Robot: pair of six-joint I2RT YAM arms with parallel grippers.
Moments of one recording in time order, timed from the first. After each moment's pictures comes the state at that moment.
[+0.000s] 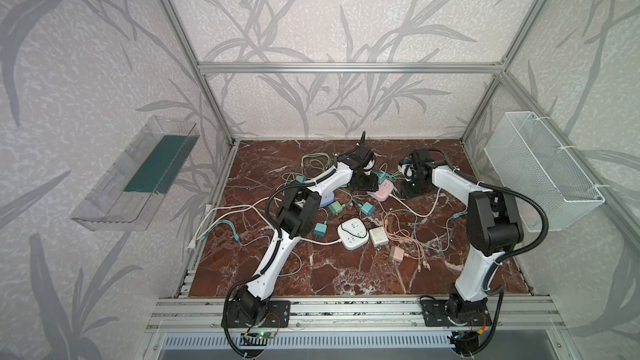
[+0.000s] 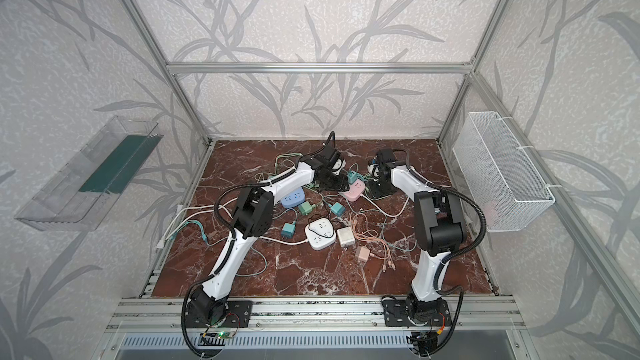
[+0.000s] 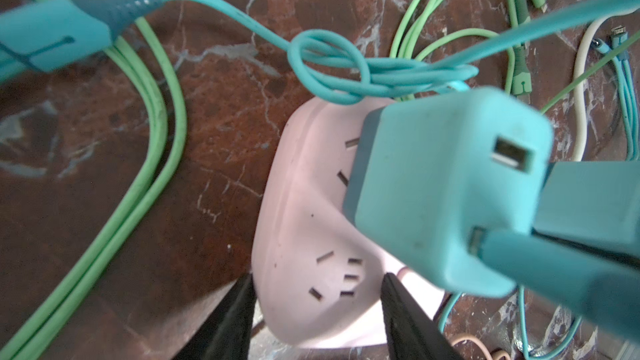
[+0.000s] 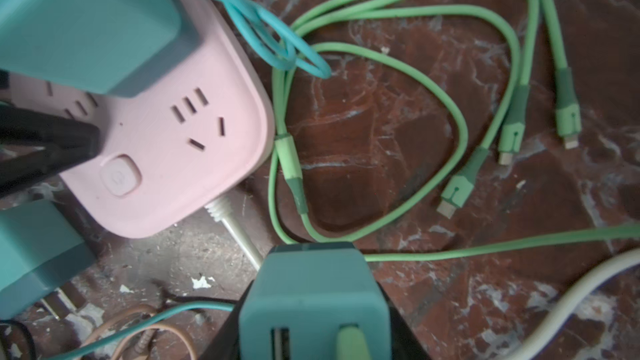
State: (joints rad) left arm -0.64 2.47 2.13 -0.73 0.27 -0.37; right arm 0.16 1.88 1.33 -0.71 -0.07 -0.12
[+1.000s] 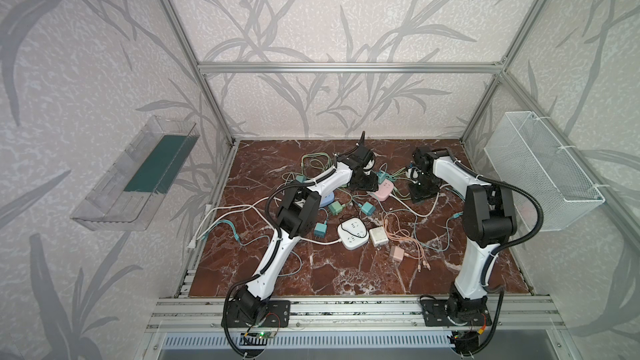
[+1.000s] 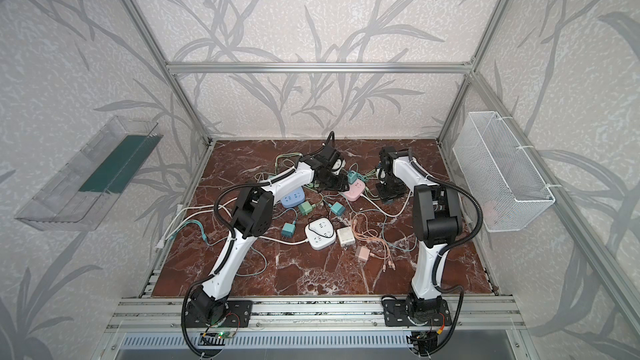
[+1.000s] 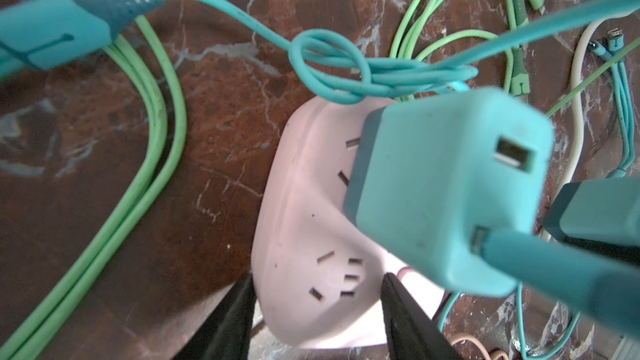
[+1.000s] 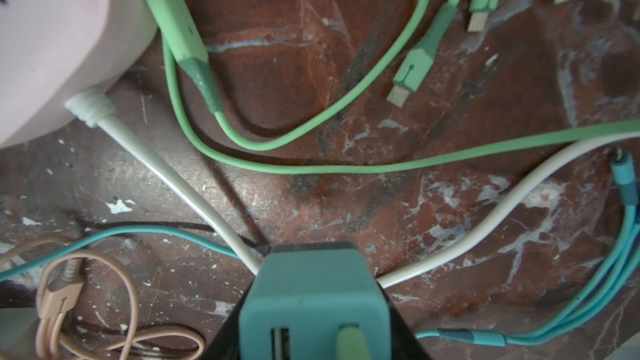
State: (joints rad) left arm -0.64 2.47 2.12 -0.72 0.28 -0.38; right arm 0.13 1.98 1.50 -1.04 0.04 -0.15
